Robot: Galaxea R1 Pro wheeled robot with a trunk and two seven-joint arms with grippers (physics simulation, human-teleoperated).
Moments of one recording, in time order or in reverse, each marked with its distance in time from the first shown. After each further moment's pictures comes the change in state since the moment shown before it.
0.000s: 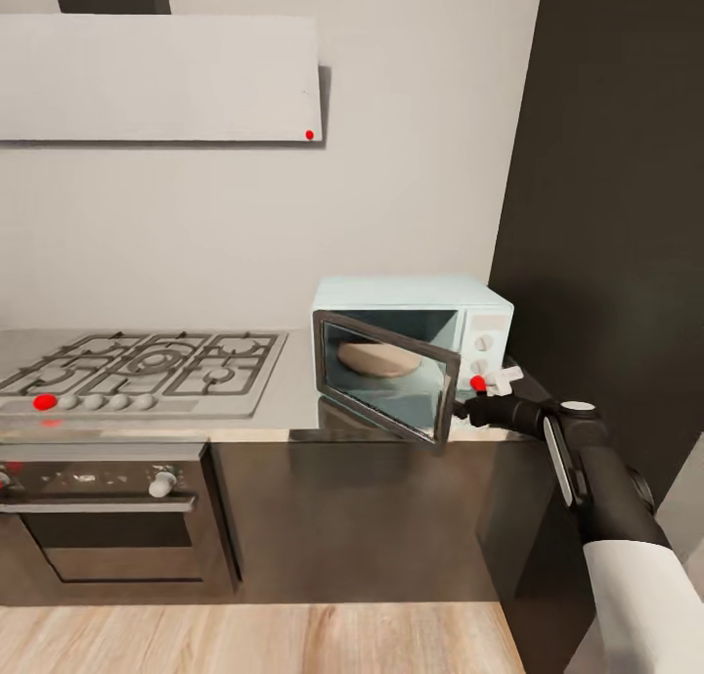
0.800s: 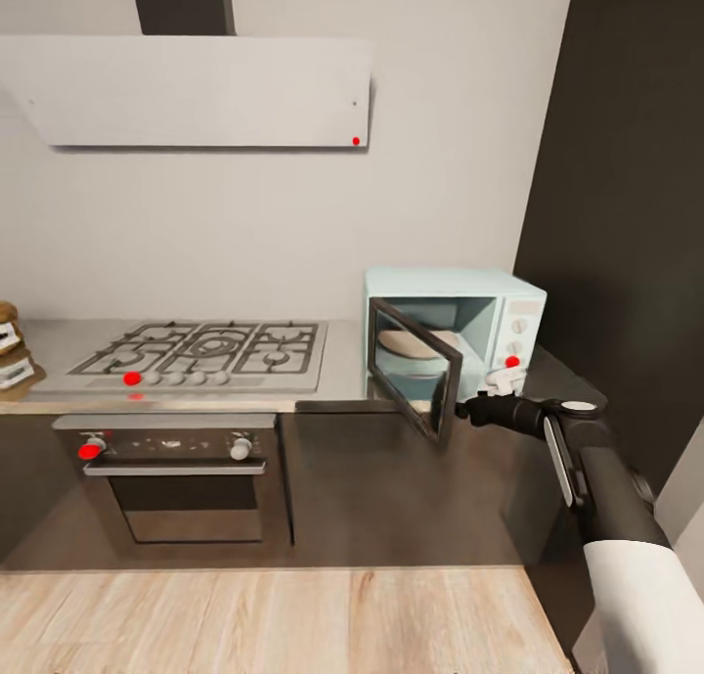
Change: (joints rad) left arm 0.000 0.000 0.000 0.000 0.000 0.000 0.000; right arm 0.000 -0.001 -0.001 0.000 0.002 -0.002 -0.005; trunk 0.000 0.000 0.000
